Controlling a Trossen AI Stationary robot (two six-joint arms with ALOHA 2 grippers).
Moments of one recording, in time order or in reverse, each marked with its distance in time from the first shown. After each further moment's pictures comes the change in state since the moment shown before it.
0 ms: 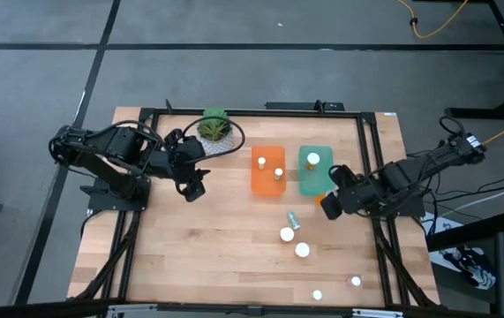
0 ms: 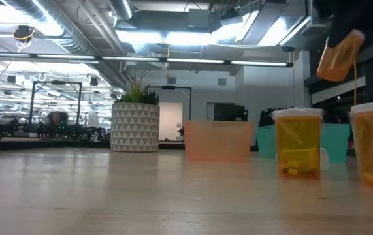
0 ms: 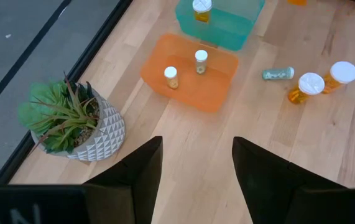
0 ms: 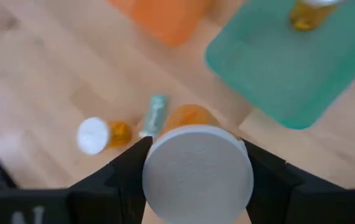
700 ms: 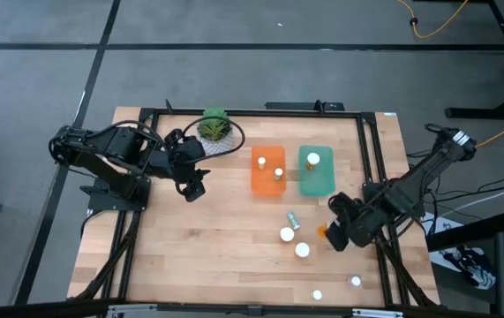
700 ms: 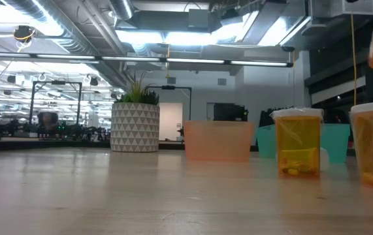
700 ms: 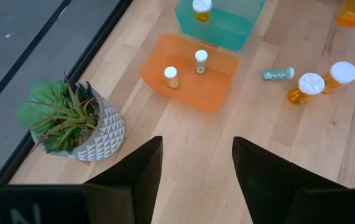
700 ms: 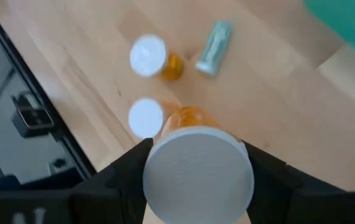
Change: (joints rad) left arm 0.000 0.000 0.000 0.000 0.000 -0.001; right arm 0.268 0.094 0.000 0.133 -0.045 0.136
